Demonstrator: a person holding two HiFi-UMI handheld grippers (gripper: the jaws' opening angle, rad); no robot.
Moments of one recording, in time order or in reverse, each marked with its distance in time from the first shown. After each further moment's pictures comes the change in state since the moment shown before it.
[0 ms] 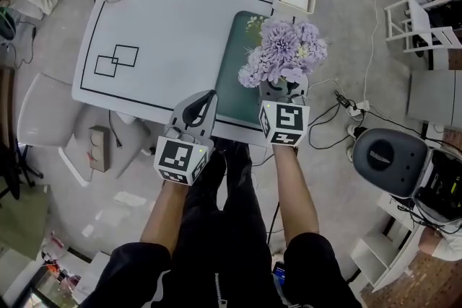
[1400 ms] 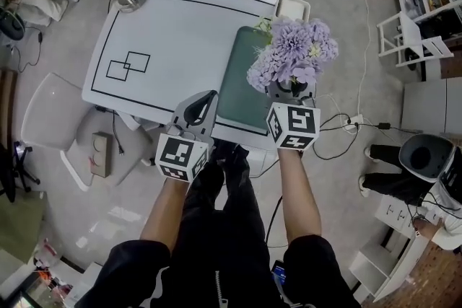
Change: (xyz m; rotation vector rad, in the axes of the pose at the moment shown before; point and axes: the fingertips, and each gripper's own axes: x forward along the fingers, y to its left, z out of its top) left arm -0.031 -0.001 0.041 0.019 -0.078 0.004; right arm -0.036 0.010 0.082 0.014 -0.076 0.019
